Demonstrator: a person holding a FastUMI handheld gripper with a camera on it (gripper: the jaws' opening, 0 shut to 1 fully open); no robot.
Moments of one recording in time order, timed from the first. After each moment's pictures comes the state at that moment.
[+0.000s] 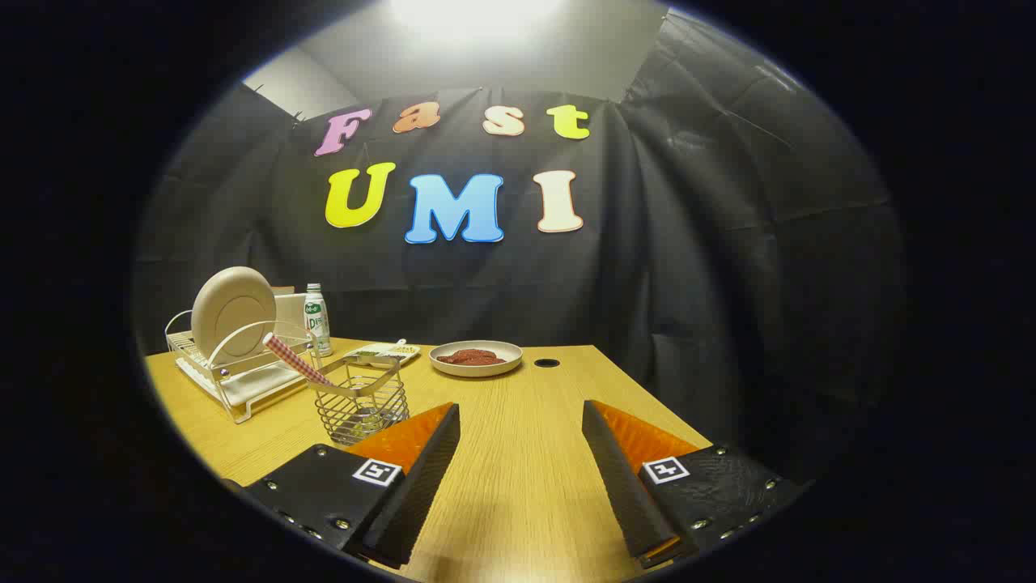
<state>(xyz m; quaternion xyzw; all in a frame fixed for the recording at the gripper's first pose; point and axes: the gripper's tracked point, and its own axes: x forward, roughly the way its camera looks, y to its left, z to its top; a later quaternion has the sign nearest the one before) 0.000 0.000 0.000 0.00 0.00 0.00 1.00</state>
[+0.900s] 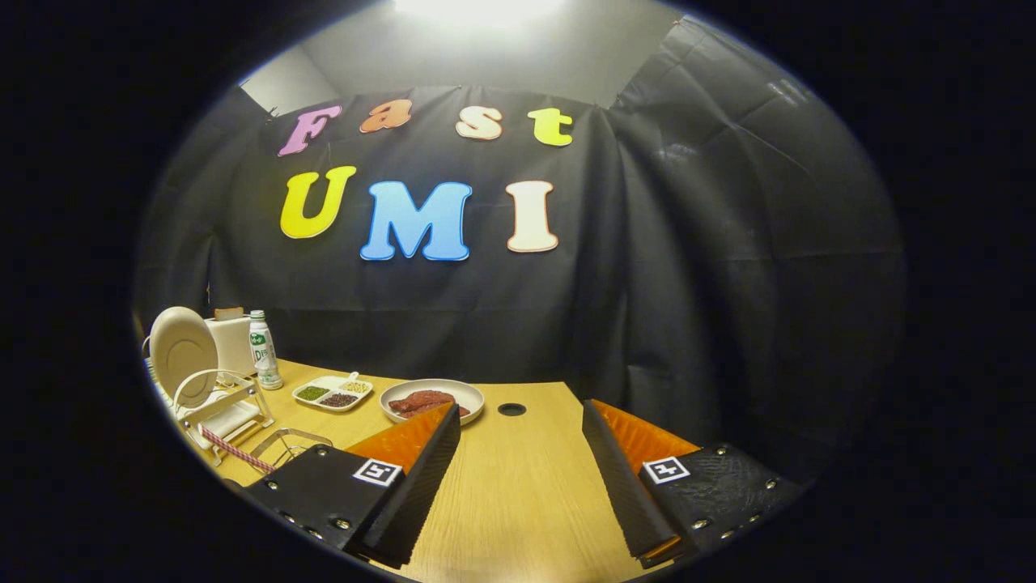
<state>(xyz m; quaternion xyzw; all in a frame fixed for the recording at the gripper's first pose) 0.063 -0.041 0.098 -0.02 0.00 -0.07 1.00</state>
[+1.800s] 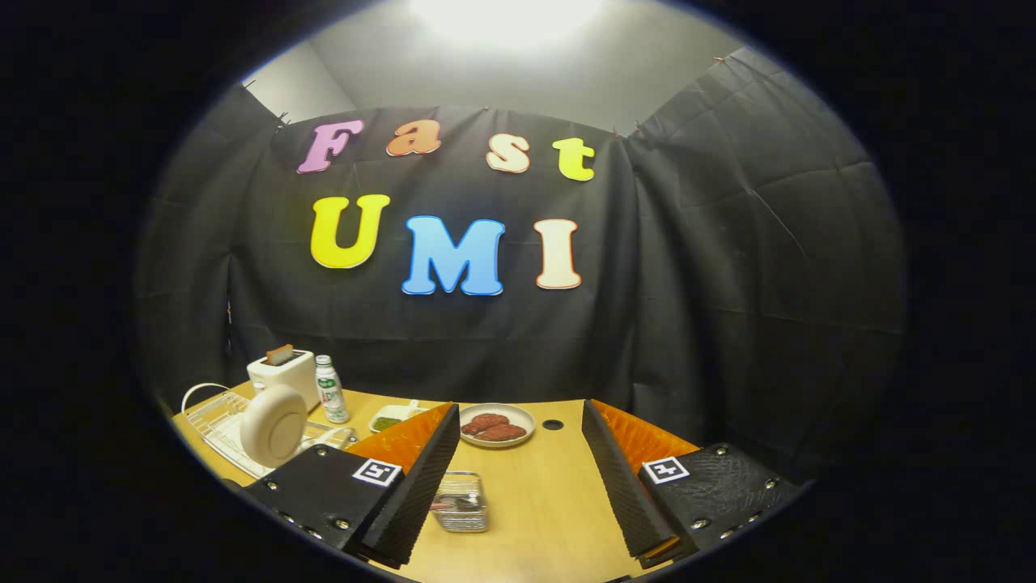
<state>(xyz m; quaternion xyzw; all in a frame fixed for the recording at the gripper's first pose) -0.039 0.132 0.216 -0.02 0.00 -0.06 1.00</state>
